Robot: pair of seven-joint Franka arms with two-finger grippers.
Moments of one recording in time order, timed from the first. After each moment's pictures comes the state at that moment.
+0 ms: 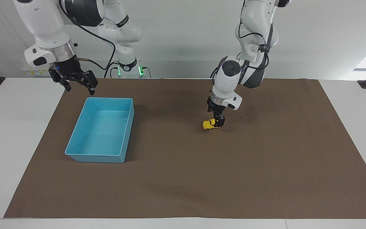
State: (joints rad) left arm -0.55 0.17 -0.01 -2.07 -0.09 2.29 -2.30; right arm -0.03 0.01 0.01 -1.60 -0.04 1.64 0.16
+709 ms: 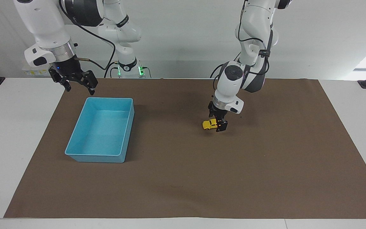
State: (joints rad) left arm -0.55 0.22 0.00 -2.09 -0.09 2.39 -2.31; right arm -0.03 0.01 0.01 -1.60 -0.04 1.64 0.16
